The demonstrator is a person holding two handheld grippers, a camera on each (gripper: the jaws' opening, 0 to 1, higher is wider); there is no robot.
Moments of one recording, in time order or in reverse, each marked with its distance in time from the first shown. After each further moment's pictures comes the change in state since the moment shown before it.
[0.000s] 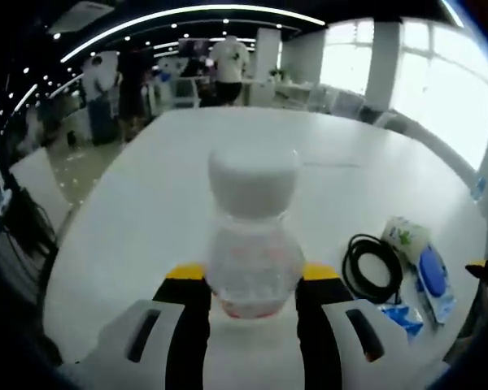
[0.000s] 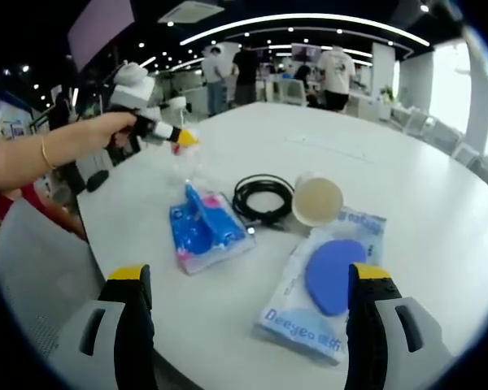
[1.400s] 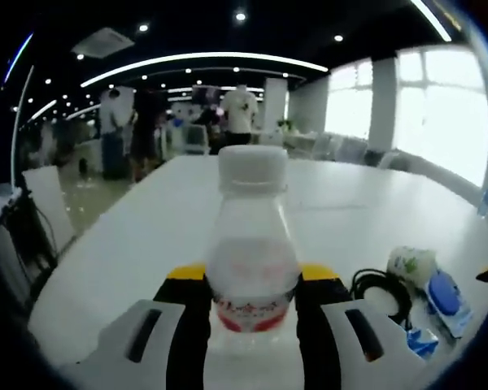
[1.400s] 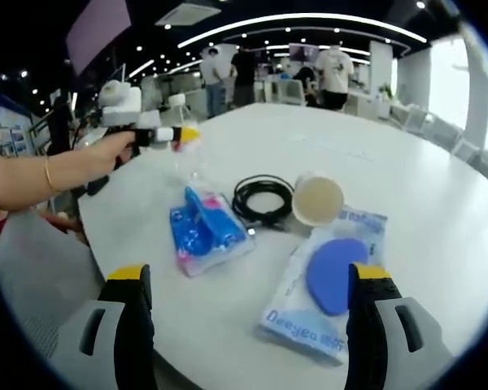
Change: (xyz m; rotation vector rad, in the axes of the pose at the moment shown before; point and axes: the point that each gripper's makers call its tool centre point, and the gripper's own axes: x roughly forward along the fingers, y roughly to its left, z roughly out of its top) left arm 0.000 0.006 0.028 0.023 -0.296 0.030; right arm 0.003 0.000 -0.001 0.023 -0.003 0.003
